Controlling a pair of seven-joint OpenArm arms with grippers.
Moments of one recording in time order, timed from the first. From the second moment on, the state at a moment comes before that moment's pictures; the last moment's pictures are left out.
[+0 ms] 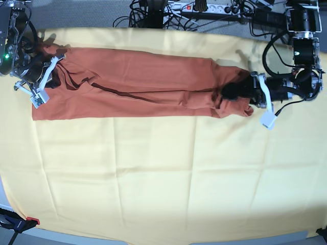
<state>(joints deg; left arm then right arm) 1.9 -28.9 -8.6 88.8 -87.2 -39.9 79.8 -17.6 29.2 17.0 102.2 31.5 35.3 -55.1</state>
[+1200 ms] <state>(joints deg) 2.0 -6.8 6.4 88.2 -81.3 -43.7 76.0 -17.6 29.2 17.0 102.2 31.5 35.3 -55.3</state>
